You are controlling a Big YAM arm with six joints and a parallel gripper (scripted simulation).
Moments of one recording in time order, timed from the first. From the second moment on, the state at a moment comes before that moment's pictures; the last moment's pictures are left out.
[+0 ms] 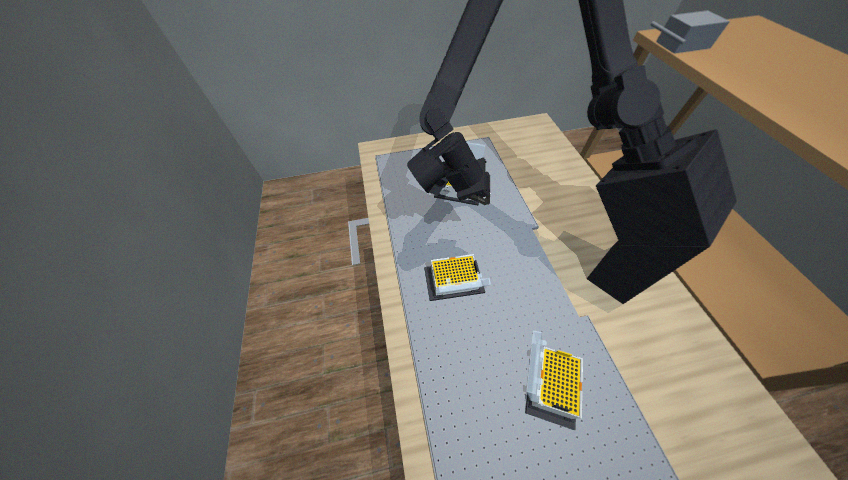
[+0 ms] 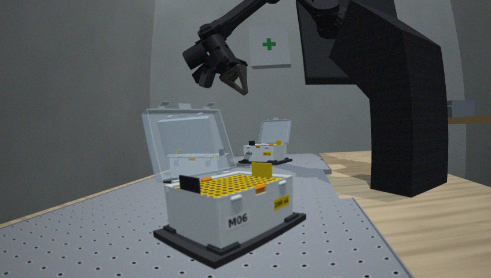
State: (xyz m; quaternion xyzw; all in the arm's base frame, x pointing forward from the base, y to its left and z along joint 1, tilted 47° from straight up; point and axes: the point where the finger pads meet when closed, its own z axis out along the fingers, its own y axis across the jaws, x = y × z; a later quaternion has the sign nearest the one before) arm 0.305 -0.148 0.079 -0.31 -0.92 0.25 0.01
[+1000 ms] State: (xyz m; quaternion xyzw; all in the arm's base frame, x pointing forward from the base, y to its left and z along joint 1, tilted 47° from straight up) arm 0.335 -0.236 -0.014 -0.32 -0.91 0.25 0.01
